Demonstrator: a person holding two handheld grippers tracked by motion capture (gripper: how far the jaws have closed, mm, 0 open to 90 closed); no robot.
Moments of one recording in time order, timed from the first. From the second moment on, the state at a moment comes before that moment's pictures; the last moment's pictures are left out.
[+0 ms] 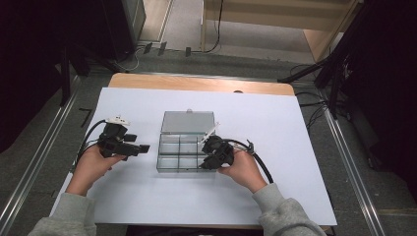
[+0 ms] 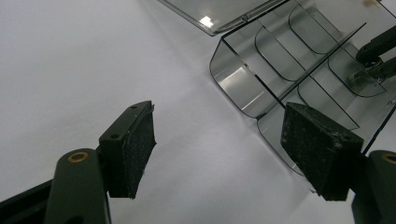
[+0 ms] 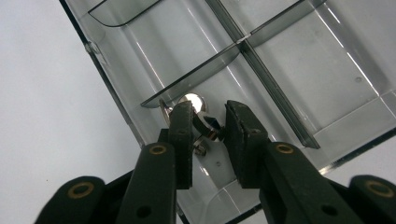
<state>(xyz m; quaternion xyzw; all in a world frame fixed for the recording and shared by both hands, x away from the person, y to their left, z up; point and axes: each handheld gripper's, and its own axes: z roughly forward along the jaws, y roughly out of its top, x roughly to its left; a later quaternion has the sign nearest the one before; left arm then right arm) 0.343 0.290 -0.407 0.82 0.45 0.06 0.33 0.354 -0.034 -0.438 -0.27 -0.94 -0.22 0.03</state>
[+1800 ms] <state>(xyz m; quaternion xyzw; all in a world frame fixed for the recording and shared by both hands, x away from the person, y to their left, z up) 0.343 0.291 -0.406 0.82 0.45 0.06 0.34 0.382 -0.107 -0.395 -0.36 -0.89 -0.28 -0.03</state>
